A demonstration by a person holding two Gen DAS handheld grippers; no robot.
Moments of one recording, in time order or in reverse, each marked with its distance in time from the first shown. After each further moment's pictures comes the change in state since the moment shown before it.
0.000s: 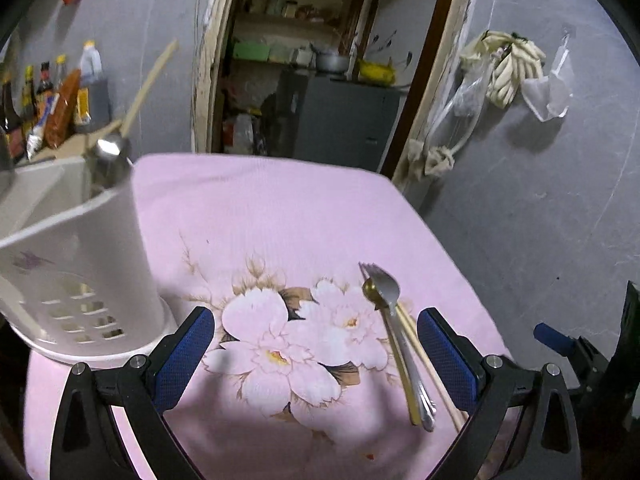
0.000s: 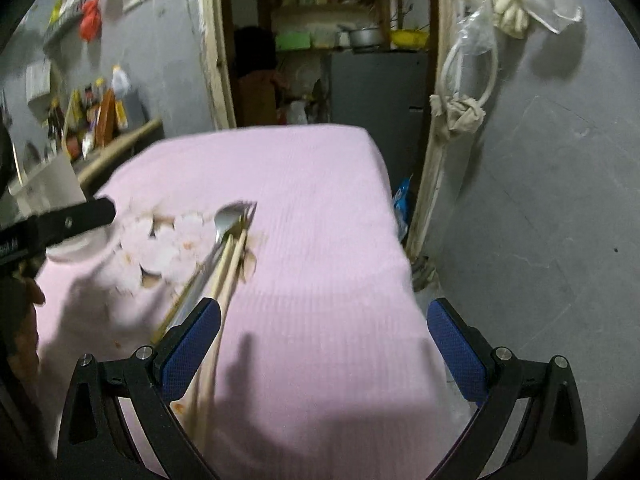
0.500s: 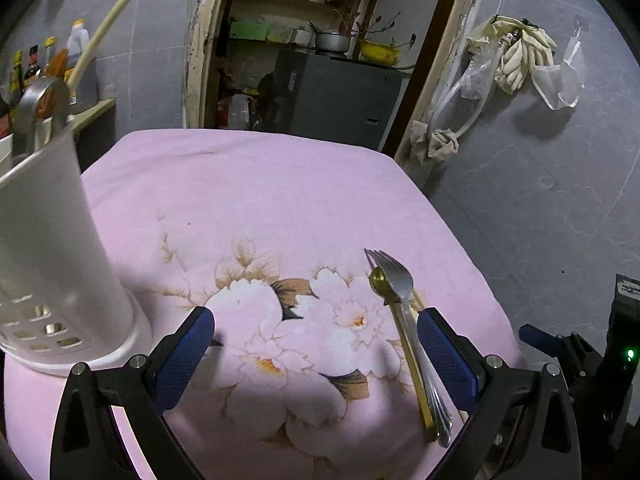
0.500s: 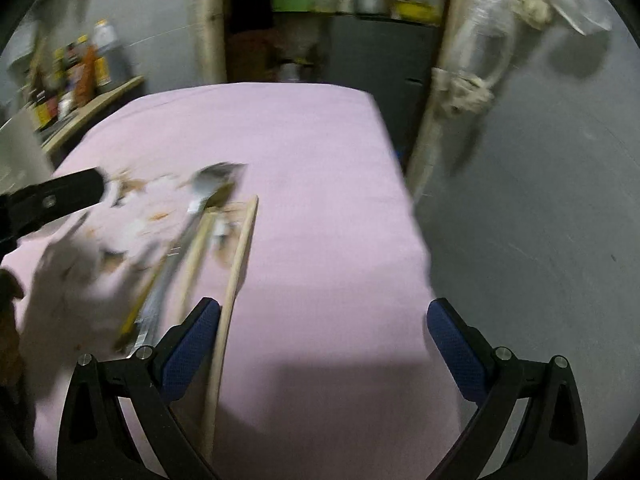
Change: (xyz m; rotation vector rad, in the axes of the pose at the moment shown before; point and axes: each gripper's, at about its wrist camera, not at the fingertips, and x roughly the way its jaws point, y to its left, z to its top) left arm 0.032 0.002 0.004 -0.006 0.057 -0.023; right arm 0.023 0.007 0.006 0.030 0.120 -0.100
